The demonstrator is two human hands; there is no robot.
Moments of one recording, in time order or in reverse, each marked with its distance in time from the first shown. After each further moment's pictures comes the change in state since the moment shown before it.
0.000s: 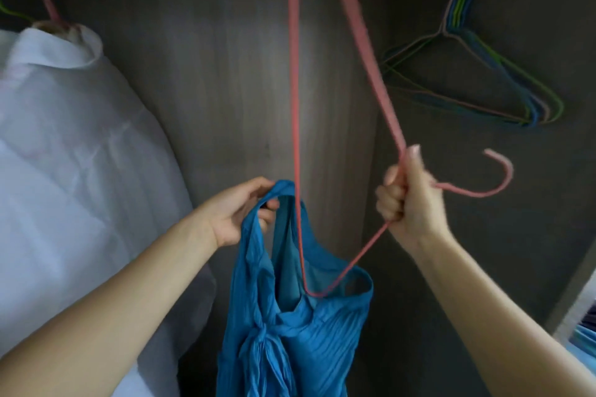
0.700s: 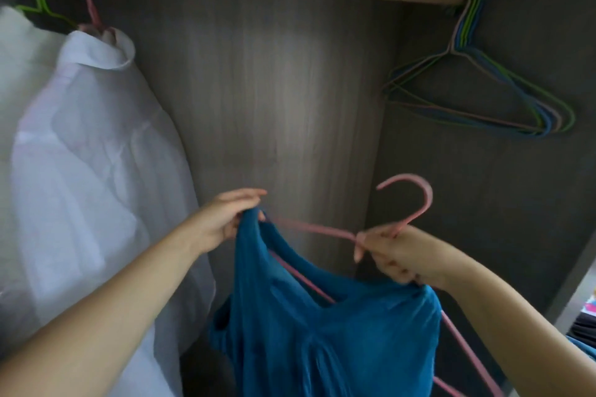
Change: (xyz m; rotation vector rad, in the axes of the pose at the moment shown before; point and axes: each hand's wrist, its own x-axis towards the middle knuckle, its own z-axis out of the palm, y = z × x) left_hand -0.015 -0.010 -0.059 0.359 0.244 0.327; right_hand -0.044 -0.001 -0.001 -0.833 -0.411 0.607
